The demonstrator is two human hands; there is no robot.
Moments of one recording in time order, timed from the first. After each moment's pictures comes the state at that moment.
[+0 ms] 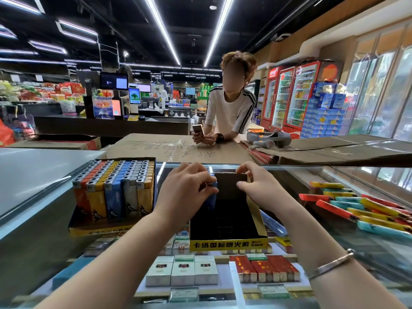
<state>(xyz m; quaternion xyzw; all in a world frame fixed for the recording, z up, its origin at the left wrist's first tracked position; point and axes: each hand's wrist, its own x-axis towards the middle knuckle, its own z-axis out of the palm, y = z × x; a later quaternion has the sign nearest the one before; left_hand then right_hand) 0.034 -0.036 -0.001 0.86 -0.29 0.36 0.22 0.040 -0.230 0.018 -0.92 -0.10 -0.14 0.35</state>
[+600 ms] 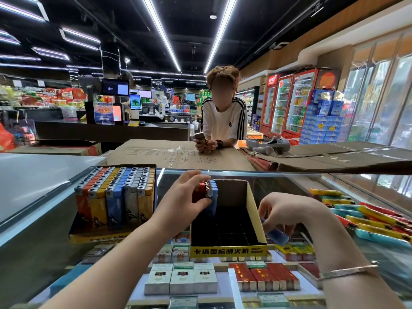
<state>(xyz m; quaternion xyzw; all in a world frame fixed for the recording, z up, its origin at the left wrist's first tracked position) 0.039 -0.027 -0.008 0.87 -0.27 0.21 0.37 0.022 -0.268 0.027 -0.98 0.00 0.13 0.16</state>
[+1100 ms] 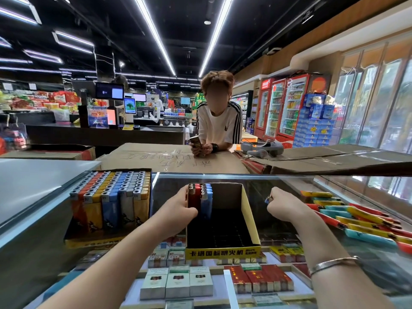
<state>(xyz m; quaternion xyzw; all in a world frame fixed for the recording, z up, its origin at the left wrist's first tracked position) 0.047 -0.028 -0.013 0.86 -0.15 -0.01 0.48 0.035 -0.280 0.013 -0.98 0.11 -0.04 0.18</state>
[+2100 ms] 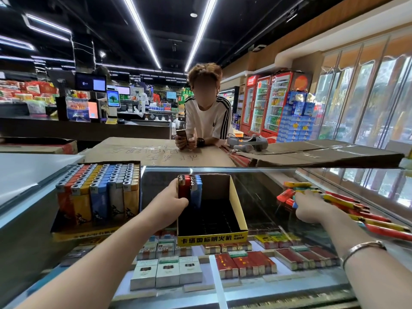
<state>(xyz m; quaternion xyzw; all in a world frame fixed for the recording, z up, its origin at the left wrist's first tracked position) 0.050 -0.032 -0.020 0.86 -0.15 0.00 0.49 0.015 -0.359 -0.009 -0.98 0.22 -0.02 0.00</state>
